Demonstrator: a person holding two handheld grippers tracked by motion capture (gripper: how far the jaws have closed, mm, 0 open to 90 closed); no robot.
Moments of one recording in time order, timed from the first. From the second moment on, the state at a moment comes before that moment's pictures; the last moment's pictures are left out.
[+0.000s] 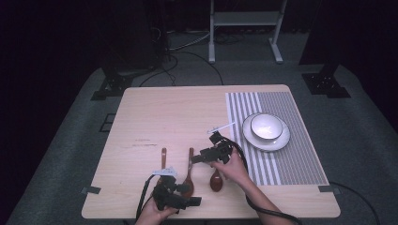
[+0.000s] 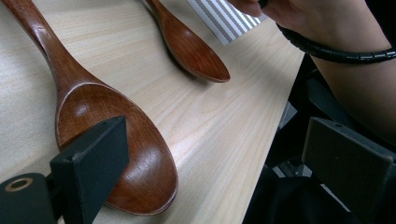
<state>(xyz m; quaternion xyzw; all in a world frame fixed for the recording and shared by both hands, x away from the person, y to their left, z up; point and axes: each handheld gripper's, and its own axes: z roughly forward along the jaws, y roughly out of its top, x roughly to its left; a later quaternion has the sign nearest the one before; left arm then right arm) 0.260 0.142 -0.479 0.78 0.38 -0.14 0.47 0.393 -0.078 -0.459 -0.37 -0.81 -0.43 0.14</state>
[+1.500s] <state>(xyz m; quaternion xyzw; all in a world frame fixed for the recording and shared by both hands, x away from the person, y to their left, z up) 0.260 0.141 -0.478 0.79 0.38 -0.13 0.47 0.417 -0.061 -0.474 -0.44 -0.77 -0.43 0.17</state>
